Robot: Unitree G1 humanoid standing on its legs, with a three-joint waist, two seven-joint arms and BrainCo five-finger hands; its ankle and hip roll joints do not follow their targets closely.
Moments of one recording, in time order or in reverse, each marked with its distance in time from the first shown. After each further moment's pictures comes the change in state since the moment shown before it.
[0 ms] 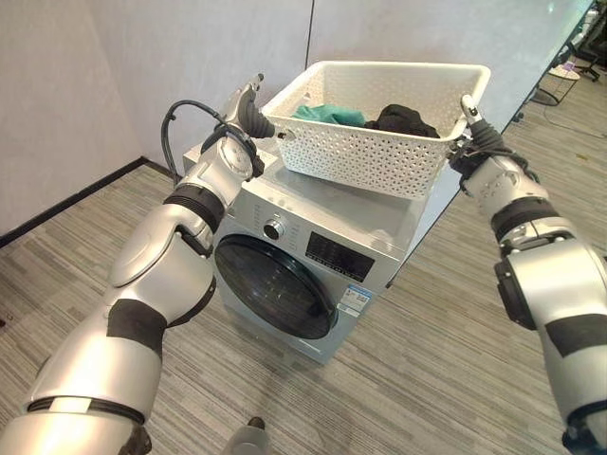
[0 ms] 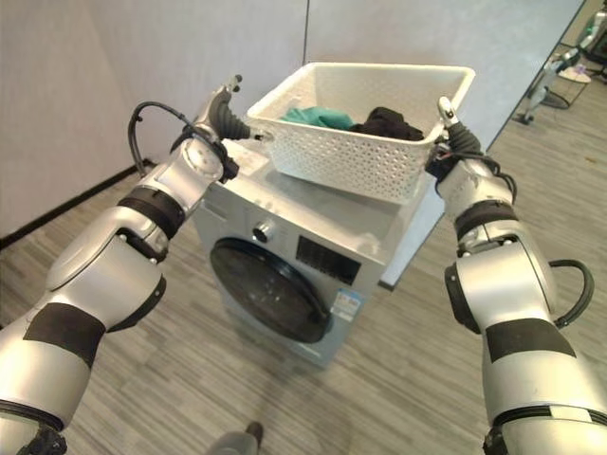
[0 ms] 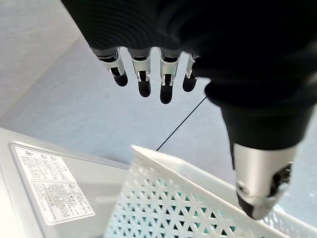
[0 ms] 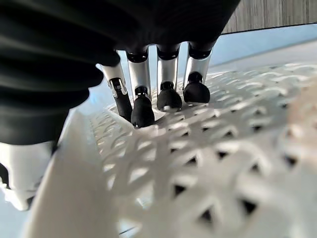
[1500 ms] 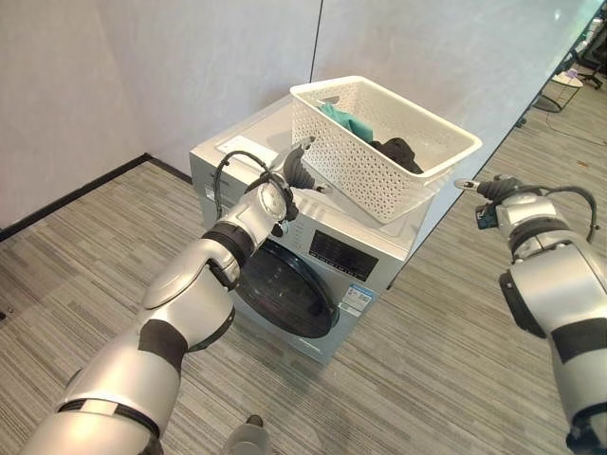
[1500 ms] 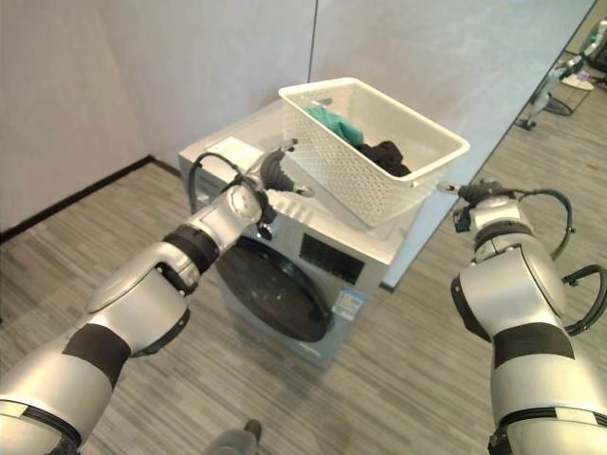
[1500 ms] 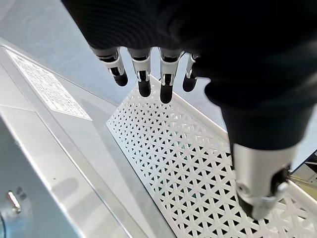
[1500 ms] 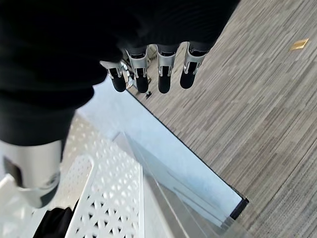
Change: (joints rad) left arm 0.151 -0.111 -0.018 -0.109 0.042 -0.005 -0.081; right arm 0.035 -0.046 0.130 0.193 -0.699 0.116 0.057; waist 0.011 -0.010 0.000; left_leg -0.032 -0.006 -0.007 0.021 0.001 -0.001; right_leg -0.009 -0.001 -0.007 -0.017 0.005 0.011
